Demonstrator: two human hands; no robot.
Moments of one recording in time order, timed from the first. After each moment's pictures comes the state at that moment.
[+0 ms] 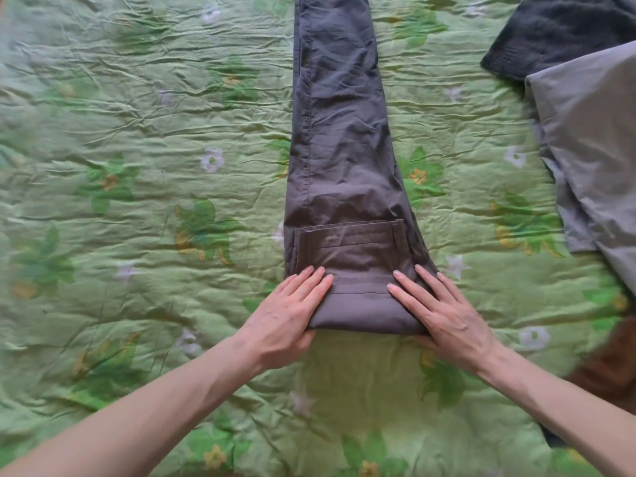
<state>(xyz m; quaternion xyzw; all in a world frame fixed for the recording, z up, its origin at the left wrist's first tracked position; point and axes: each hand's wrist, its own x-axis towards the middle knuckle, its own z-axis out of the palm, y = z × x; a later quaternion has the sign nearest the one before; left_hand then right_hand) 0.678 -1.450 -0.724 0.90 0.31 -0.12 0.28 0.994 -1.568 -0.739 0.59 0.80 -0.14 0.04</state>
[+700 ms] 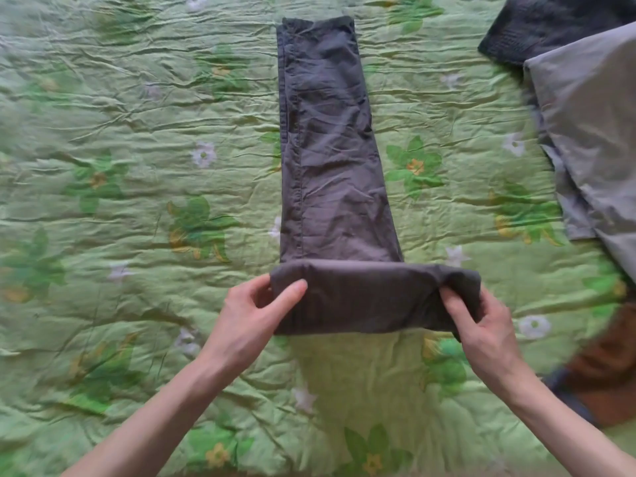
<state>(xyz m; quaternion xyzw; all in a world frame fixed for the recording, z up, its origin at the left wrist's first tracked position) 0.667 -1.455 -0.651 0.48 0.57 0.19 0.64 0.963 -1.587 -0.689 0.75 0.33 -0.38 -0.44</state>
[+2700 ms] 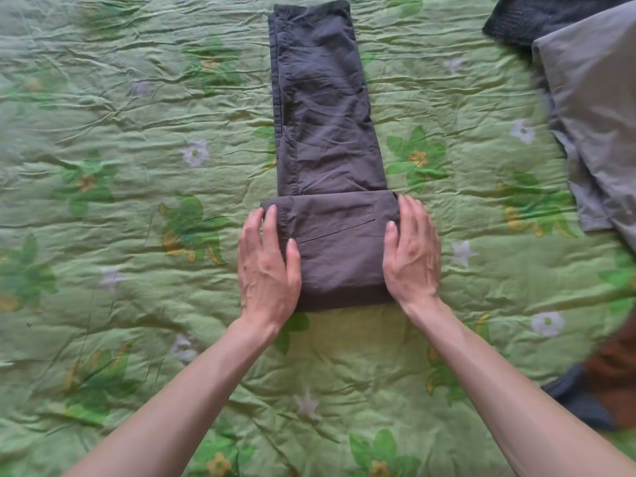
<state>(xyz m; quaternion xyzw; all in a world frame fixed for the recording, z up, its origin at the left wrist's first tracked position) 0.709 -1.418 -0.744 0.75 0.61 0.20 0.17 0.921 -1.472 -0.755 0.83 0.50 -0.07 -0.25</state>
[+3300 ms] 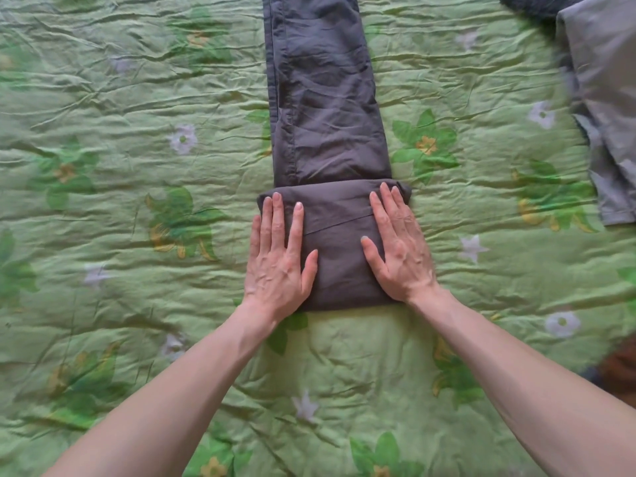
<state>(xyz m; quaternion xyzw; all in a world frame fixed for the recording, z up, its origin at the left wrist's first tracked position) 0.705 -1.410 -0.800 0.87 0.48 0.07 0.09 0.940 -1.471 -0.812 0.70 0.67 -0.10 -0.22</state>
